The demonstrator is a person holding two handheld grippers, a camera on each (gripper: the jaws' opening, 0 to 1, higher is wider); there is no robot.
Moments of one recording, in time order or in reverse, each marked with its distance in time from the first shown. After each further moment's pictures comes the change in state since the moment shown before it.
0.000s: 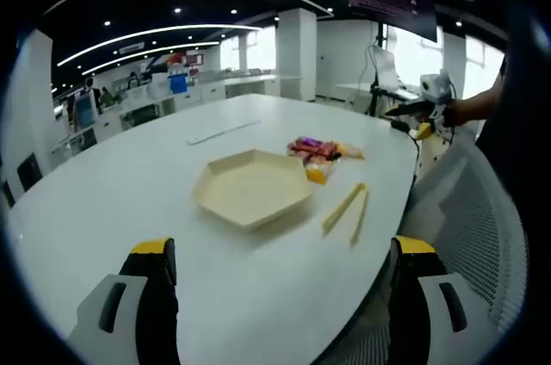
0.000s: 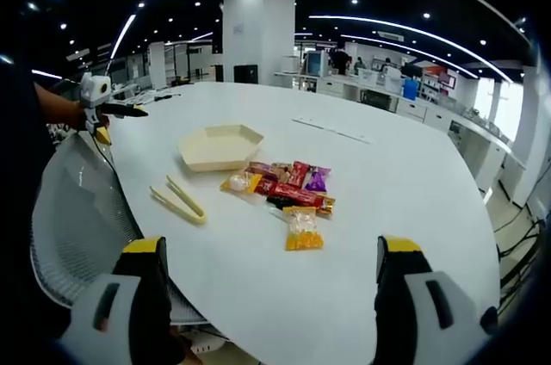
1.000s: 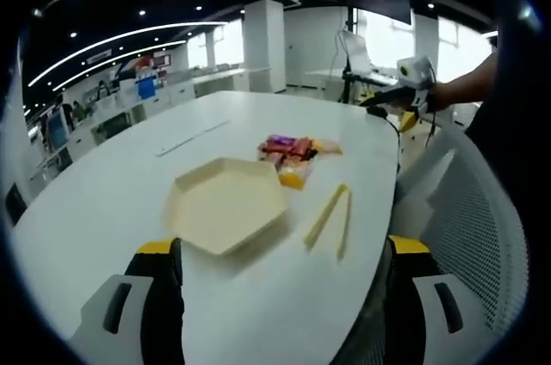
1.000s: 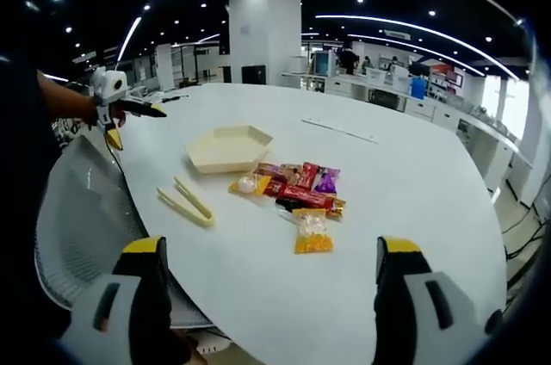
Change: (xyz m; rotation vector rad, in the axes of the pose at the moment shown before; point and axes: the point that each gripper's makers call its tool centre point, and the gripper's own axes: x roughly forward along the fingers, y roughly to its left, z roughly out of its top) left arm 0.035 -0.026 0.021 0.106 0.053 -0.135; right arm 0.005 0.007 0.002 0.010 -0.006 0.046
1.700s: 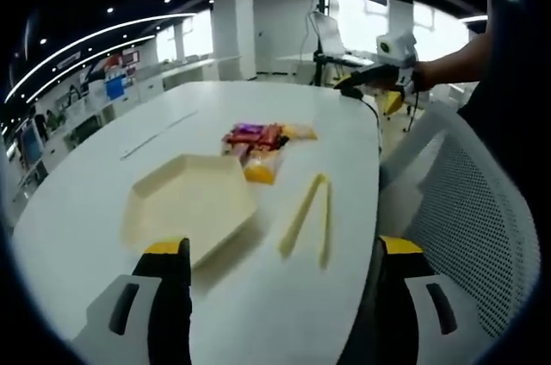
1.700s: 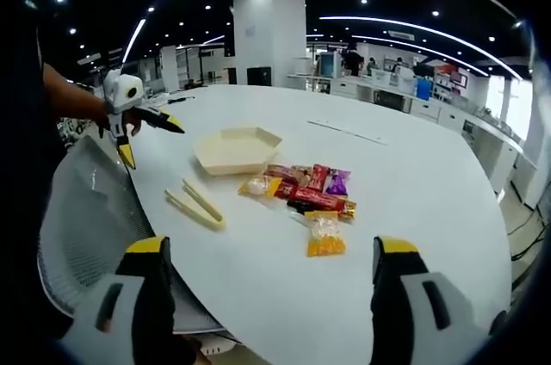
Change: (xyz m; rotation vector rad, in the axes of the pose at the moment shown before) left arm 0.045 -0.030 -0.005 0.074 0.069 -0.136; right arm 0.006 0.015 0.001 -0.007 -0.004 0.030
